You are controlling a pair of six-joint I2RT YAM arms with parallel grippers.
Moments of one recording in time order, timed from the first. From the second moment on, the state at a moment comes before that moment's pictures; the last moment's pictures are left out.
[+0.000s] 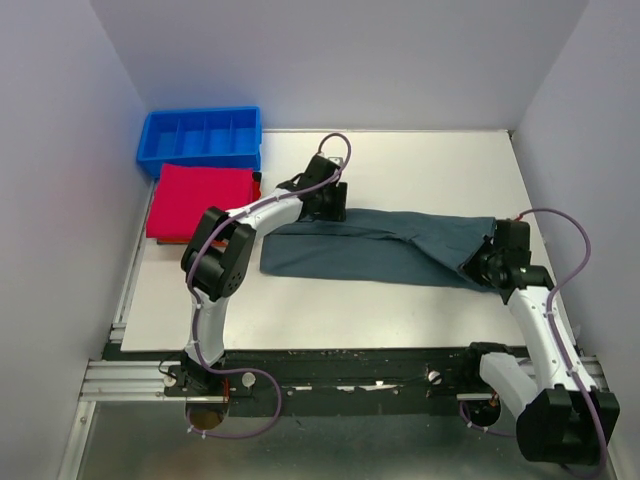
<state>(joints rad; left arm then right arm) -0.57 2.04 1.50 -0.30 0.08 -0.40 -0.07 0.92 0.65 -0.61 -0.02 0.58</state>
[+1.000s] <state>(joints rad) -0.59 1.65 1.08 -0.19 0.08 -0.41 0.29 1.49 1.01 -0.41 -0.15 0.60</state>
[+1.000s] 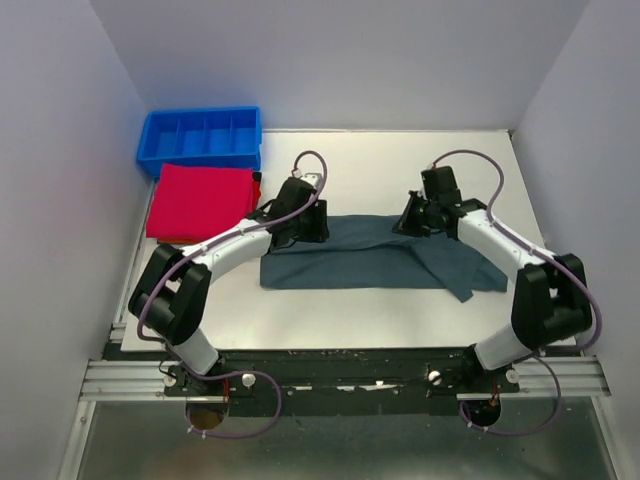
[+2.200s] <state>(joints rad) -0.66 1.61 1.10 -0.18 -0.09 -0.52 0.19 1.36 0.93 -0.46 0.10 0.56</state>
